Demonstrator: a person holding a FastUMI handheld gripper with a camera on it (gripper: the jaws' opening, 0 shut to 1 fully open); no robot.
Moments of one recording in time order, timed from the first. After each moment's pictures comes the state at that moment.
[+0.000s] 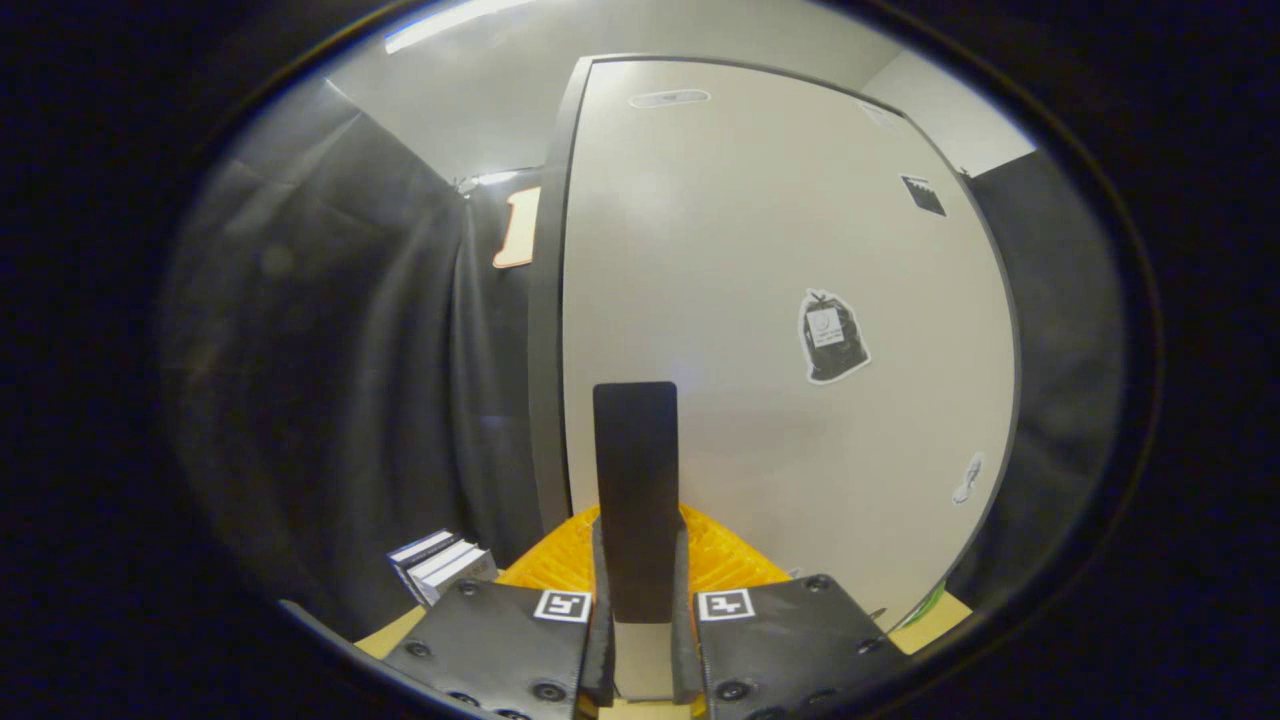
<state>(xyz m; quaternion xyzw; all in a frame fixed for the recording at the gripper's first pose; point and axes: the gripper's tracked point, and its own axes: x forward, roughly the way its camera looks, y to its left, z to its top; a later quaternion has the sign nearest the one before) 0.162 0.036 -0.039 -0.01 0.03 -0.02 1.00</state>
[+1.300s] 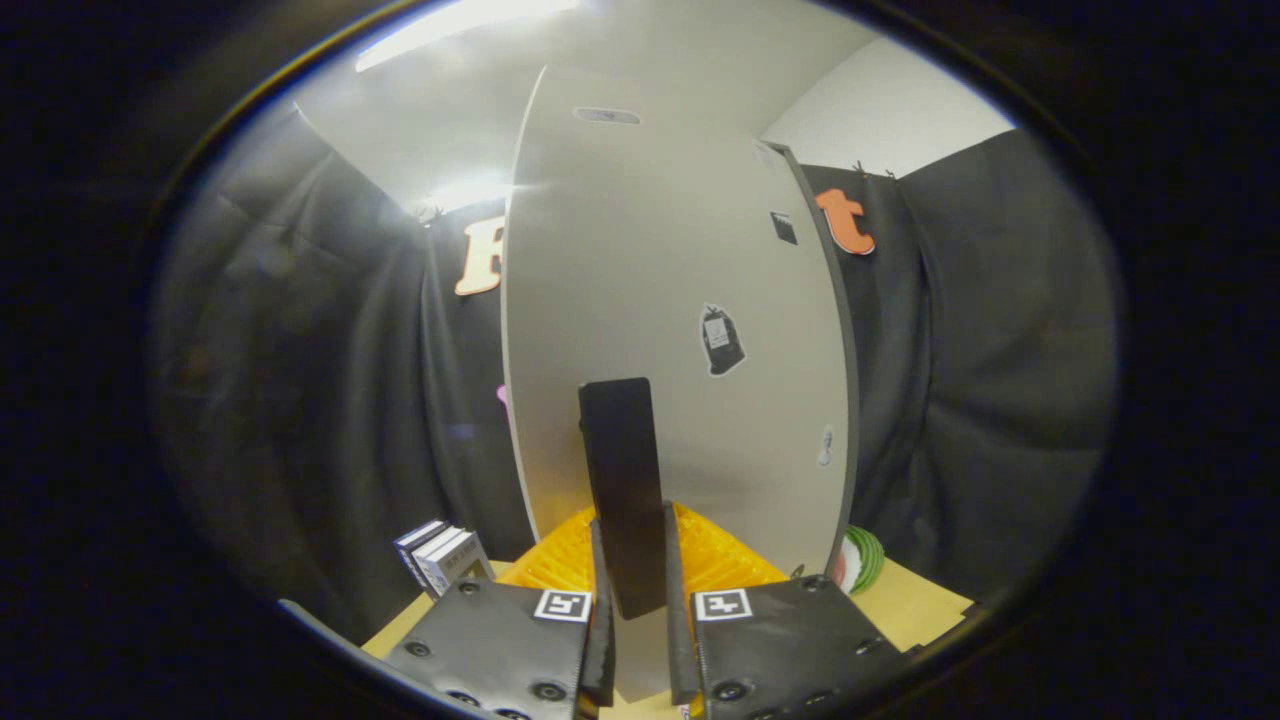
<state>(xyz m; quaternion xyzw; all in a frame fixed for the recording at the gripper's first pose) 0.025 -0.012 -0.026 0.01 0.01 -0.09 1.00</state>
